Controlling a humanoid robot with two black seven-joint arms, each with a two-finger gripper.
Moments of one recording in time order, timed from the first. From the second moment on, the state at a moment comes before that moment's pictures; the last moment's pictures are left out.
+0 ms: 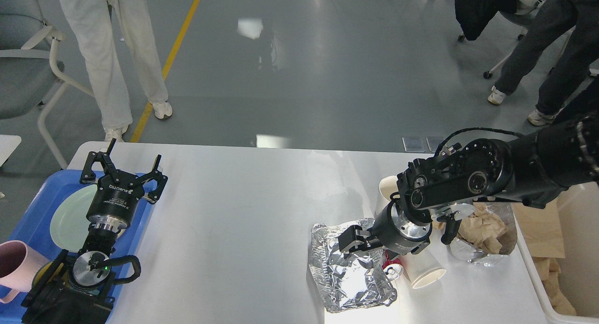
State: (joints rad) left arm -0.35 0.10 -1.55 -0.67 0.30 -0.64 -0.16; right arm 1.72 -0.17 -0.93 1.49 -0.11 0.26 -0.17
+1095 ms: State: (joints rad) left arm -0.35 0.10 -1.55 -0.67 0.30 -0.64 -0.16; right arm 1.36 0.13 -0.74 1.16 -0.21 0.03 -0.22
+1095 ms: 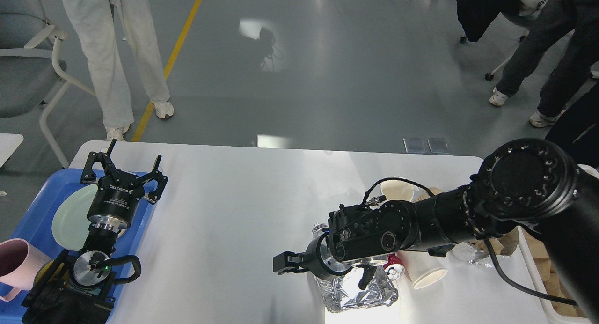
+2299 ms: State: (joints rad) left arm -0.35 0.10 -1.55 -0.67 0.30 -0.64 -0.16; right arm 1.25 0.20 -0.87 1.06 -0.25 0.00 -0.25
